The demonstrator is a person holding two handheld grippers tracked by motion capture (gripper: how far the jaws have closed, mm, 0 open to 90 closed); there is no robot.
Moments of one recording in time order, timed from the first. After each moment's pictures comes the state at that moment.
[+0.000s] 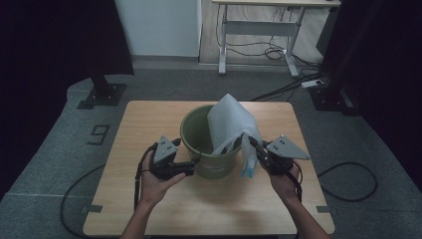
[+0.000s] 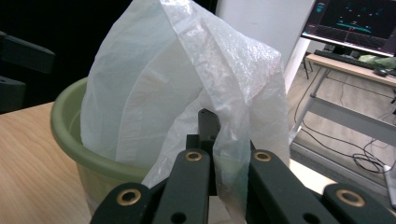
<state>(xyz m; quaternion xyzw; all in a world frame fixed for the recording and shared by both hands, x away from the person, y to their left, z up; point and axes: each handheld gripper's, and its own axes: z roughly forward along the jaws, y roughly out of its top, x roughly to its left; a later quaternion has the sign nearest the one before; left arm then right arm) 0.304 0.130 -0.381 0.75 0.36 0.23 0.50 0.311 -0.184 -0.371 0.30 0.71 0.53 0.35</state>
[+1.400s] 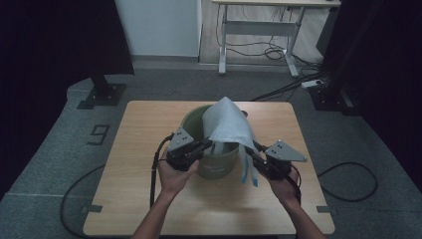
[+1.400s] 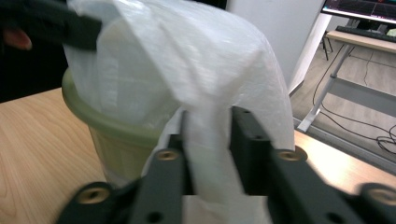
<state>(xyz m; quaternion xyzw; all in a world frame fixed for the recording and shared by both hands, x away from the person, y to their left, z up) 0.323 0.100 -0.366 0.74 0.33 0.18 0.56 0.311 -0.189 -0.395 0.32 0.73 0.52 0.31</state>
